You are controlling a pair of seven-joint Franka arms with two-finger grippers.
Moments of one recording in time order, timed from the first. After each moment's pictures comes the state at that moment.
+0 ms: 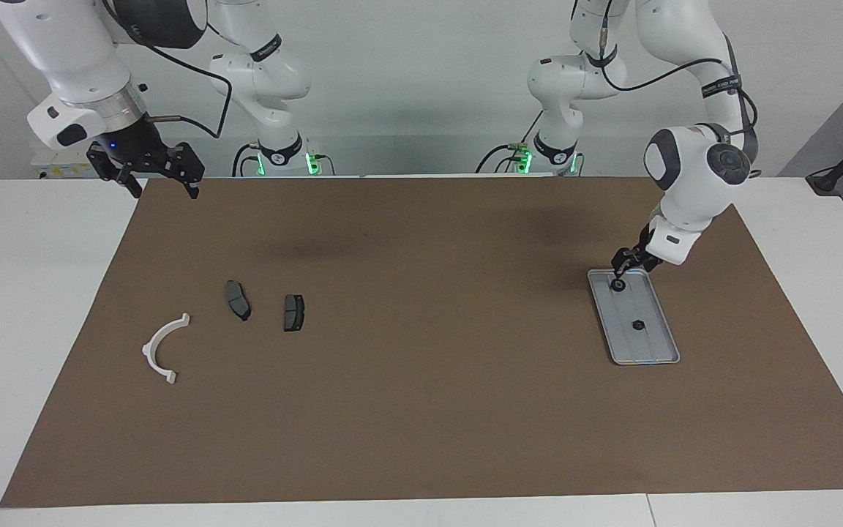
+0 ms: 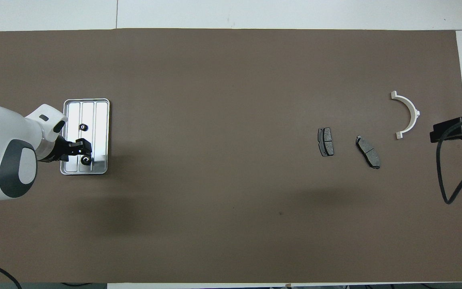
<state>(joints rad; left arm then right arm) -0.03 0.10 0.04 -2.18 -0.02 2.21 -0.14 -0.09 -0.07 0.03 -1.68 -0.02 1.56 -0.03</state>
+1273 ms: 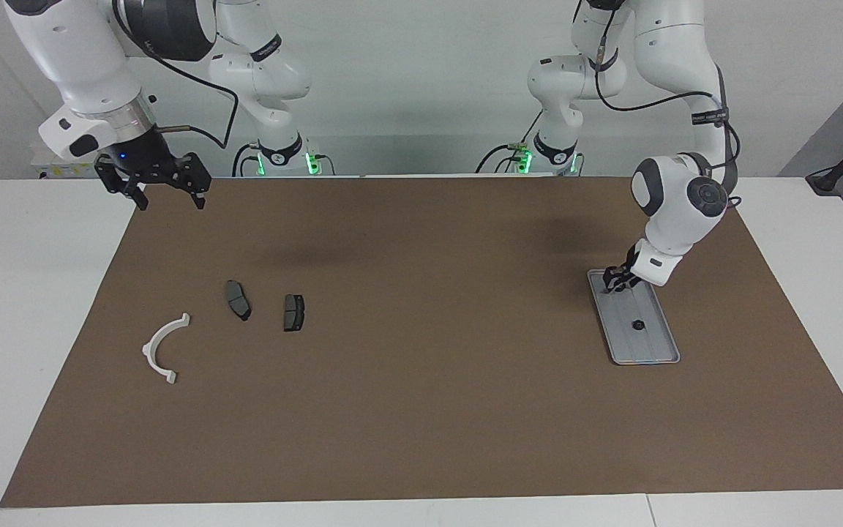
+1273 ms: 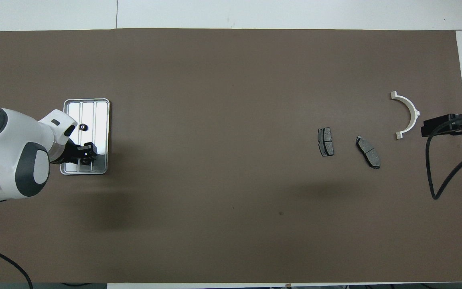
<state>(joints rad) -0.03 0.16 0.04 -2.21 -0.02 2.27 -0.12 -0.09 -0.08 0.04 -1.72 -0.02 1.64 -0.05</state>
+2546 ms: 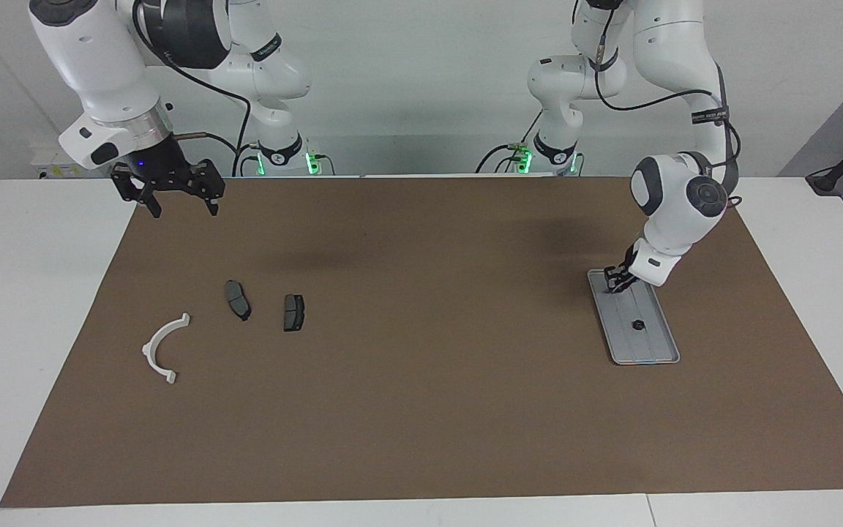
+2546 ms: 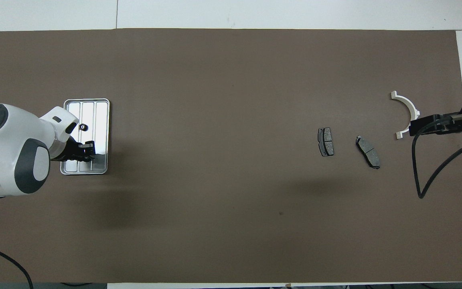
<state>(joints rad) -0.05 0.16 0.03 -2.14 -0.02 2.18 -0.15 -0.06 -0.08 0.04 -1.75 -0.02 1.69 -0.05</state>
